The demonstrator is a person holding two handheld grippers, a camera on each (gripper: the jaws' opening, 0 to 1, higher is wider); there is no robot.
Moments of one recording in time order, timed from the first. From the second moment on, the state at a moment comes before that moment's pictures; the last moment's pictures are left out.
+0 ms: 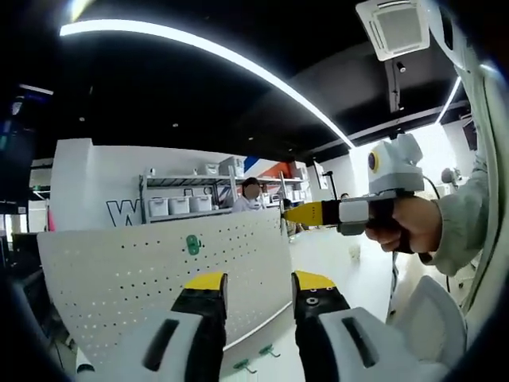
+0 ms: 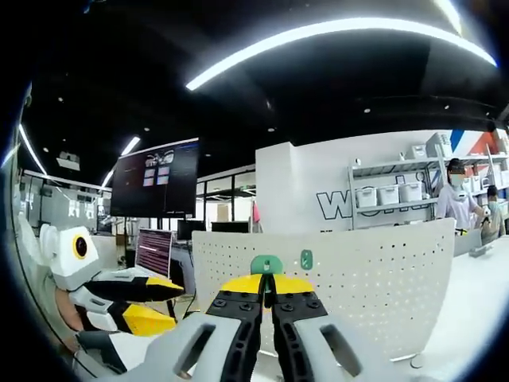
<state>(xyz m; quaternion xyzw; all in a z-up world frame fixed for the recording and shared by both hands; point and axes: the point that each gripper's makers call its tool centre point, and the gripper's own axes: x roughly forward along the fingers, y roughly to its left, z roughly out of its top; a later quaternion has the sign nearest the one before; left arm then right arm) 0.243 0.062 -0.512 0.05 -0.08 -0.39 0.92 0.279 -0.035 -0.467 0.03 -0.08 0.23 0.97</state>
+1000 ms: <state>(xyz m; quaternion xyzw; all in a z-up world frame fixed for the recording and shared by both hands) 0.244 0.072 -0.522 0.05 -0.07 -0.38 0.92 0.340 -0.077 -0.495 0.02 -0.06 0.16 0.99</state>
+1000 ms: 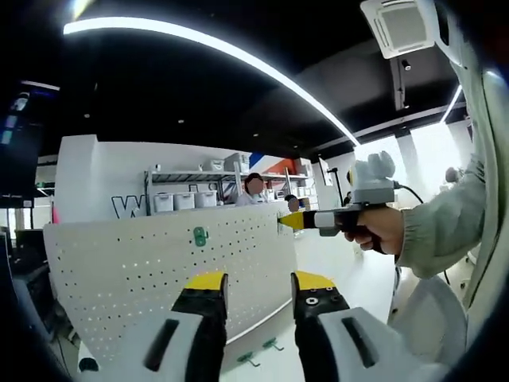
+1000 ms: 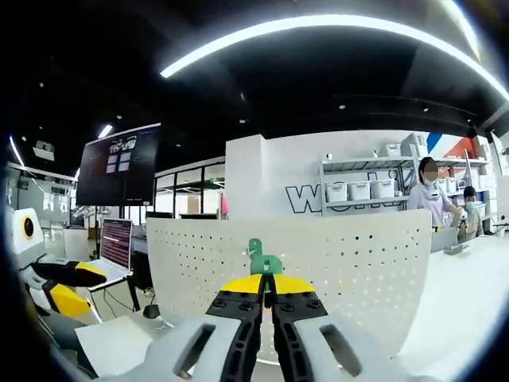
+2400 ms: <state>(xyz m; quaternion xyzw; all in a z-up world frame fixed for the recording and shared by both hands) 0.261 0.089 -0.546 0.04 -0.04 -0.35 0.93 0.442 -0.058 -0.501 0.03 -0.04 0.14 0.99</state>
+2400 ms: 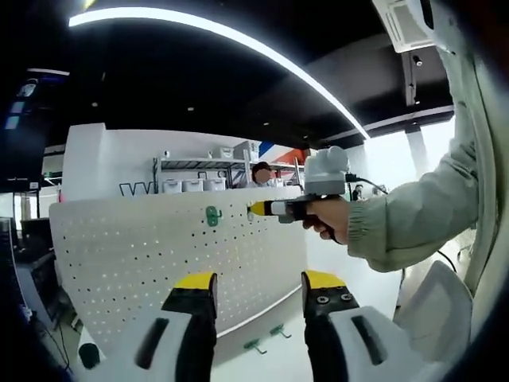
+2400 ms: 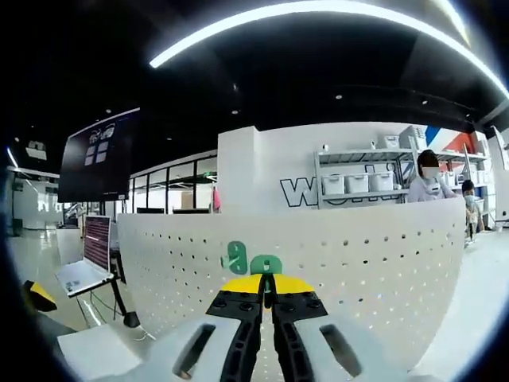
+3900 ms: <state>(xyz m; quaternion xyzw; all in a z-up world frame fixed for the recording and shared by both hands) 0.268 0.105 -0.559 0.02 -0.03 -0.33 0.94 0.496 -0.053 -0.497 0.02 -0.04 0.09 0.99</state>
